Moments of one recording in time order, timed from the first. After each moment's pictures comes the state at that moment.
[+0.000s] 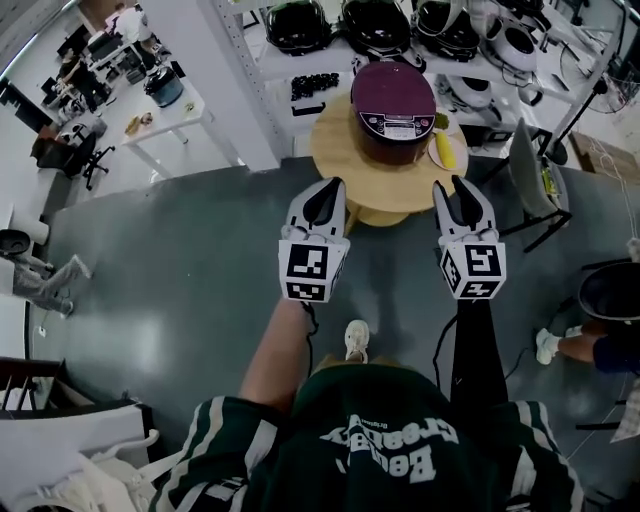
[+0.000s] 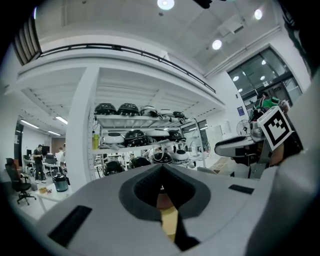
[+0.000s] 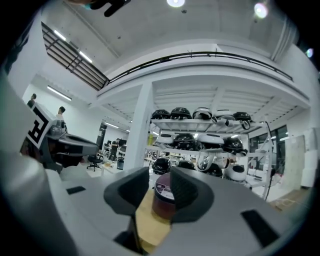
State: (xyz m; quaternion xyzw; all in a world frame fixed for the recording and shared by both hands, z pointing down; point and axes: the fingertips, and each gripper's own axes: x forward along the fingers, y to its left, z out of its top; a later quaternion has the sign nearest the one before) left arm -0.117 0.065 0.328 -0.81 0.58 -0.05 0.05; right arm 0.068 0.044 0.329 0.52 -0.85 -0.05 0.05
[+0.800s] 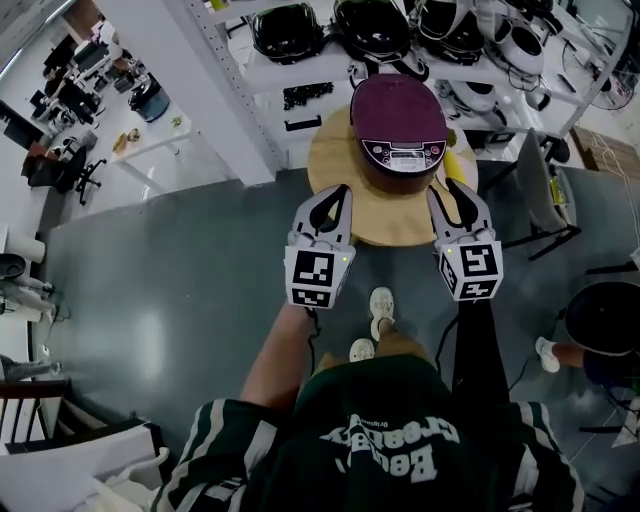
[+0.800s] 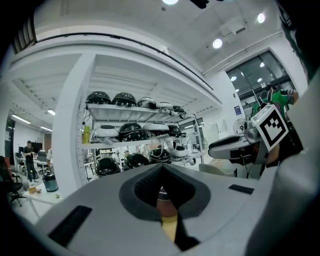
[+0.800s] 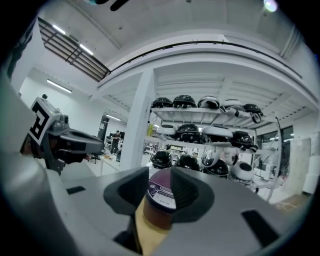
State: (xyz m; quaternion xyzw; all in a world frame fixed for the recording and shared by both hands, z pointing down) left arm -0.126 -0.063 0.360 -0.83 0.55 -0.06 0.03; right arm 0.036 -0.082 0.363 0.51 -0.85 -0.05 0.10
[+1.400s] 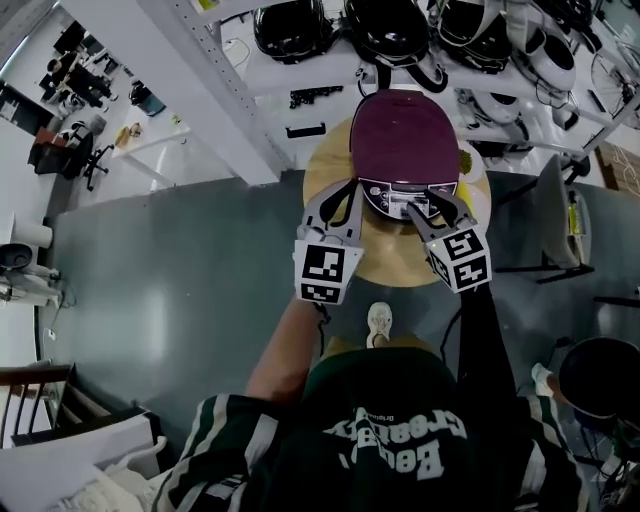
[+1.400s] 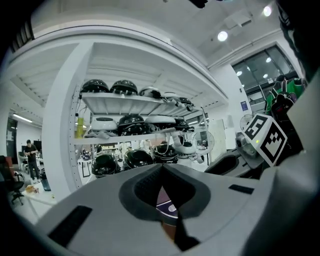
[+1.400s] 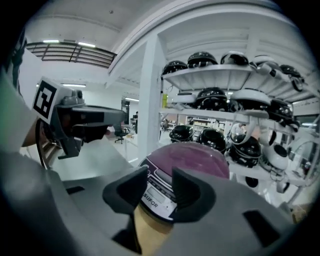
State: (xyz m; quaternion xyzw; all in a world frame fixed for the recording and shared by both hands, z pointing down) left arm -0.089 -0.219 0.382 -0.82 0.57 -0.08 0.02; right arm 0.019 -0.231 0.457 0.37 -0.90 0.04 0.23
